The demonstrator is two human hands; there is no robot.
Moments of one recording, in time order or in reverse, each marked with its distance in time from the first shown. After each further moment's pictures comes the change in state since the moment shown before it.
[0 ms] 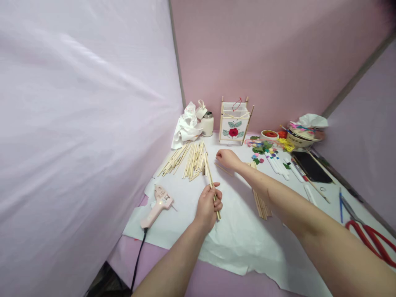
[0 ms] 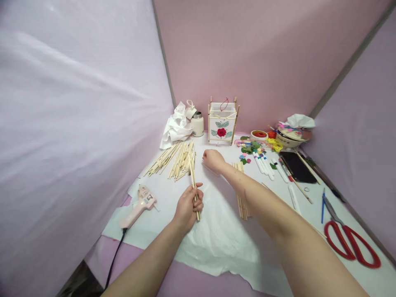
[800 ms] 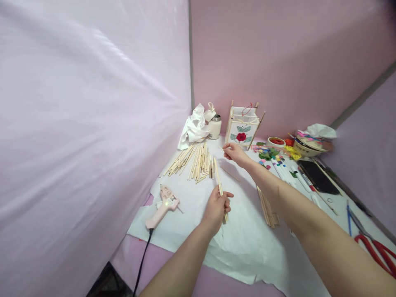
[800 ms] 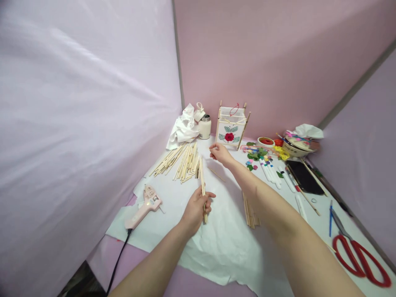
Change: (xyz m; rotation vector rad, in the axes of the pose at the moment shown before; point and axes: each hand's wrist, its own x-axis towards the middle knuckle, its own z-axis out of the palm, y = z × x) left_hand 0.007 -0.002 -0.004 0.094 0.002 -0.024; right_hand 0.020 -0.005 -0.013 0.695 0.059 0.139
